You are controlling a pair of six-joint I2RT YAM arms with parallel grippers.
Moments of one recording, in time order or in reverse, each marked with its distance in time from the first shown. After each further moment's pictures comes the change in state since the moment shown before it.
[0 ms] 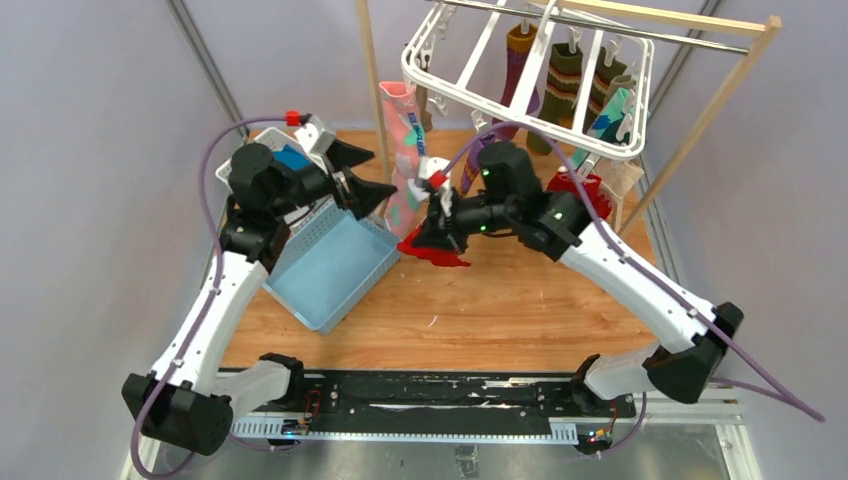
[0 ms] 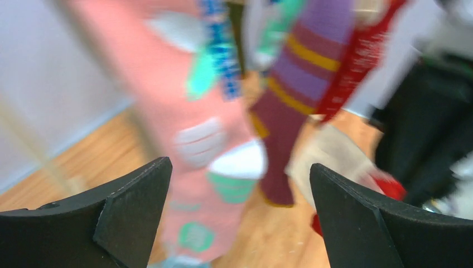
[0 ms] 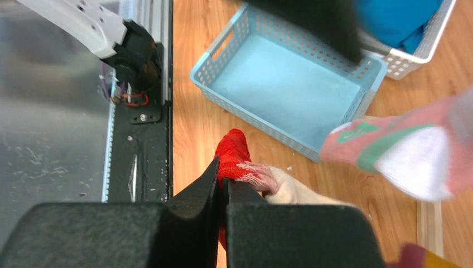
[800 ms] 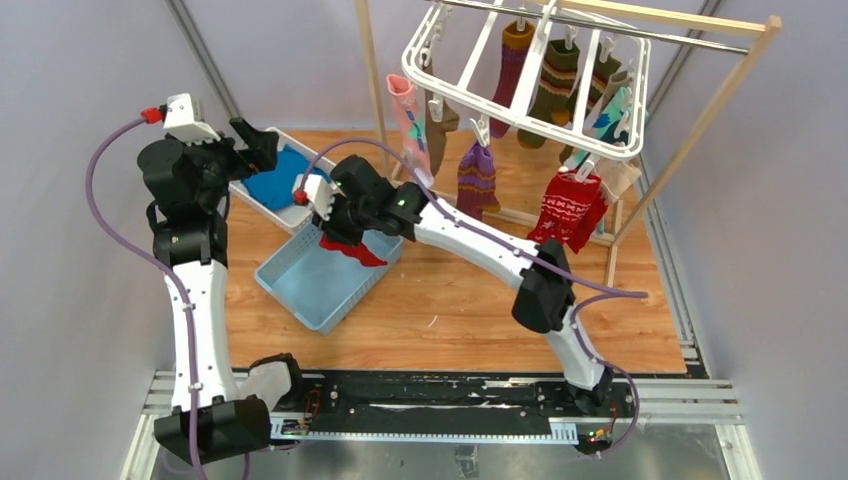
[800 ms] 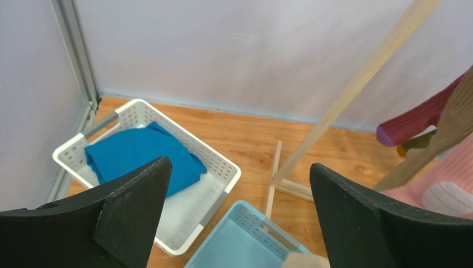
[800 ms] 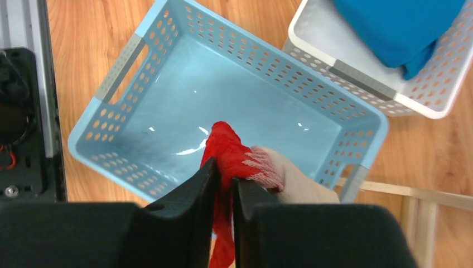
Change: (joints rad) left arm 0.542 -0.051 0.162 -0.325 -0.487 -0.113; right arm 0.251 0.776 0.617 -0.023 0.404 -0.064
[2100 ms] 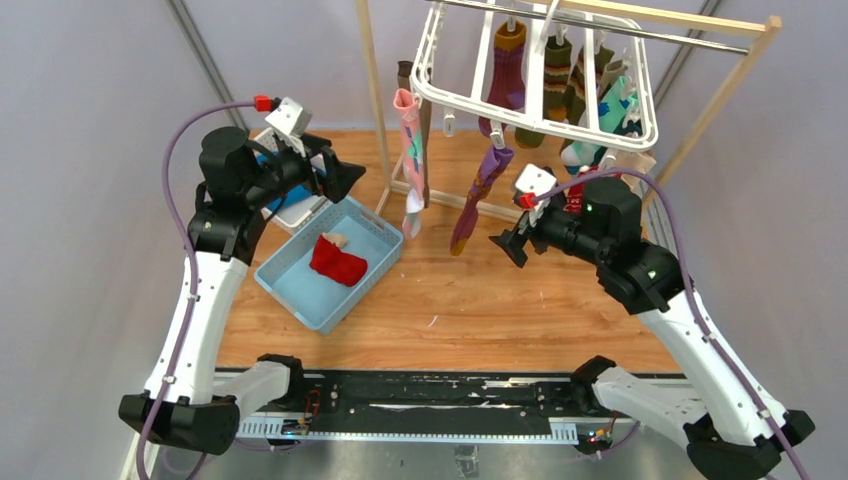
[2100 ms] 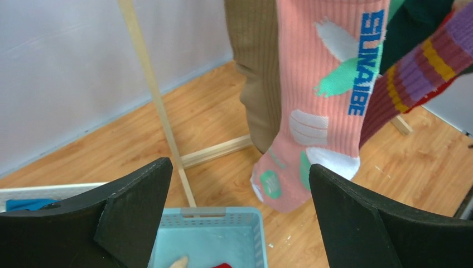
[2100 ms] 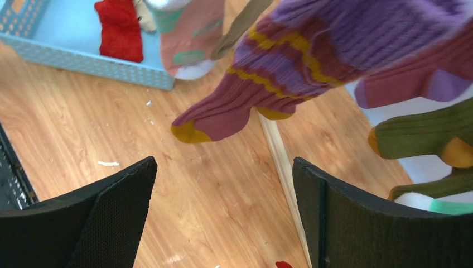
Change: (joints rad) left arm -0.391 0.032 0.069 -0.102 0.222 0.271; right arm -0.429 -1.179 -0.912 0.001 0.001 -0.156
